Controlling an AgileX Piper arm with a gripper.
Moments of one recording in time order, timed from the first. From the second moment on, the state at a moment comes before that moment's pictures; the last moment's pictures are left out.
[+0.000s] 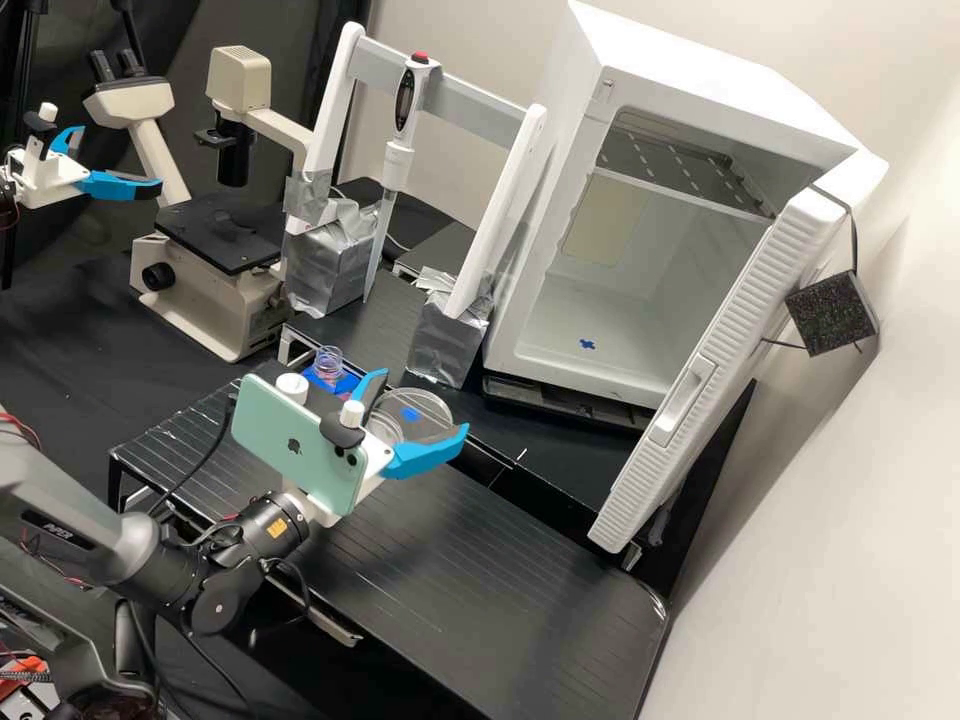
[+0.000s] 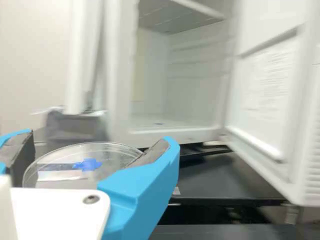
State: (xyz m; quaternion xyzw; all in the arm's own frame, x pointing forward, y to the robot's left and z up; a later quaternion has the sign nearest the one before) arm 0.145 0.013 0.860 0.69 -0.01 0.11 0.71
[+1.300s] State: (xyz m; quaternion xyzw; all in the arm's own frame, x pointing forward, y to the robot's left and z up) arm 0.157 0.001 0.831 0.66 0.08 0.01 0.75
